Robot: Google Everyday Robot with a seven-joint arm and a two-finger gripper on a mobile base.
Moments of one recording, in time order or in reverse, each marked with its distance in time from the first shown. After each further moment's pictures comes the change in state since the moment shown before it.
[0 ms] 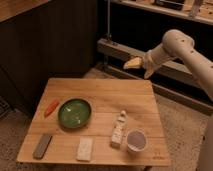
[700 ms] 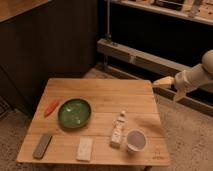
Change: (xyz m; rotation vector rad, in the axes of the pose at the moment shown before) arm 0.117 -0.108 -0.080 0.061 0.108 0.176
